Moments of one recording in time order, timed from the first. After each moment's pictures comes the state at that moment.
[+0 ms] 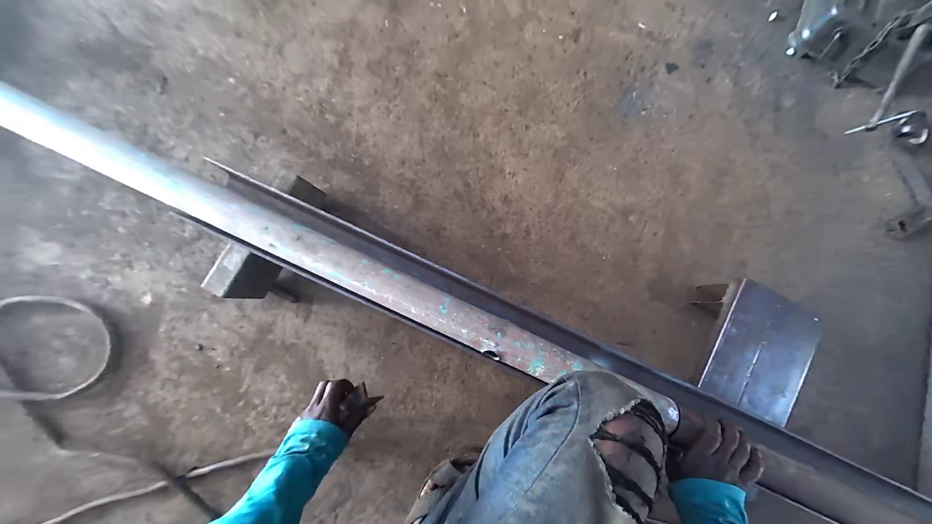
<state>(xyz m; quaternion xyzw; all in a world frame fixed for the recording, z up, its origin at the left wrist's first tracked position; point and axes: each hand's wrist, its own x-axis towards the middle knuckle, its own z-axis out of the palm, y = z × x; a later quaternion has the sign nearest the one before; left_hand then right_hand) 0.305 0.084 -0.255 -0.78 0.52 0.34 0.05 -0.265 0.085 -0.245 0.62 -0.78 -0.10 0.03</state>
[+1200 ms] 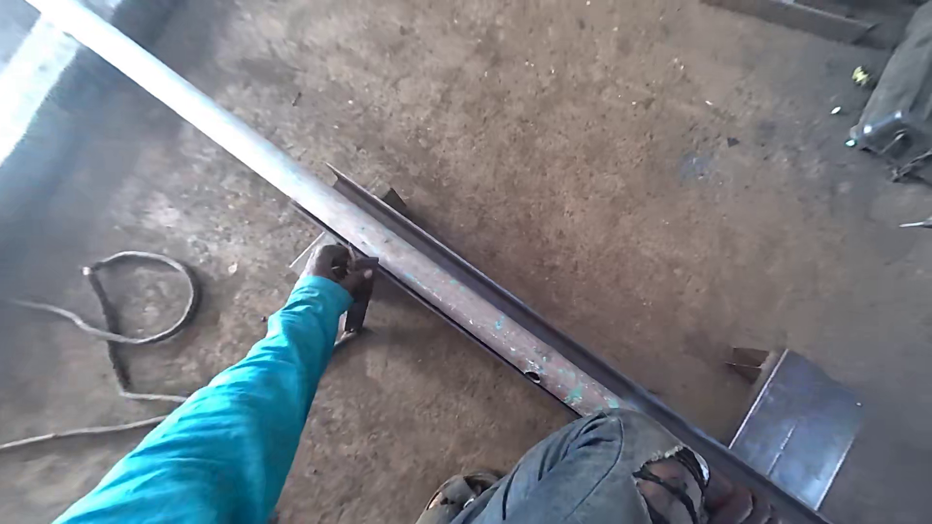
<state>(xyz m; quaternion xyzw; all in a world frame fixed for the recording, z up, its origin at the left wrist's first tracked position) 0.398 -0.074 -0.214 -0.85 0.39 0.30 -0.20 -0.282 0.103 -0.268 0.63 -0.76 -0.15 0.07</state>
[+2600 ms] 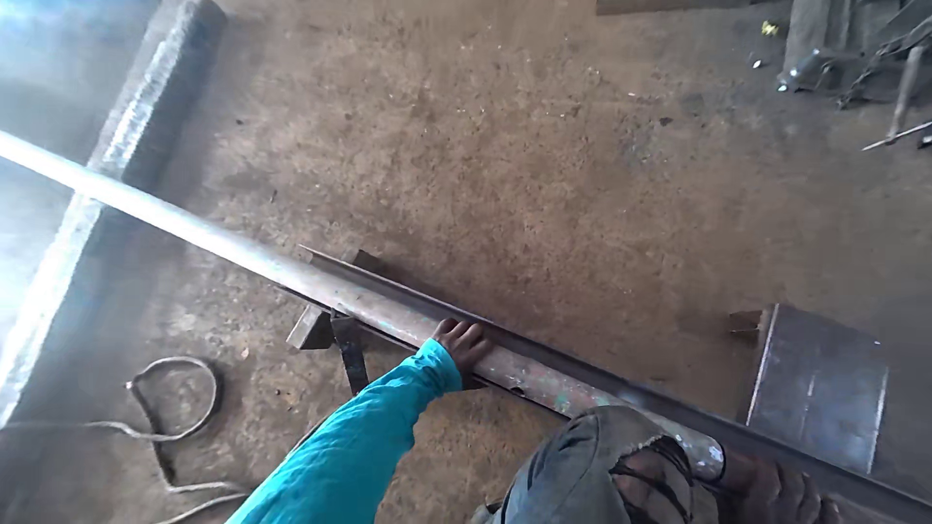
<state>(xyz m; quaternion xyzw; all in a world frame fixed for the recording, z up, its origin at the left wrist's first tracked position) 0.220 -0.099 -0.258 -0.42 0.91 0.02 -0.04 -0.268 0.095 -0.258 0.60 -0.80 -0.09 0.03</state>
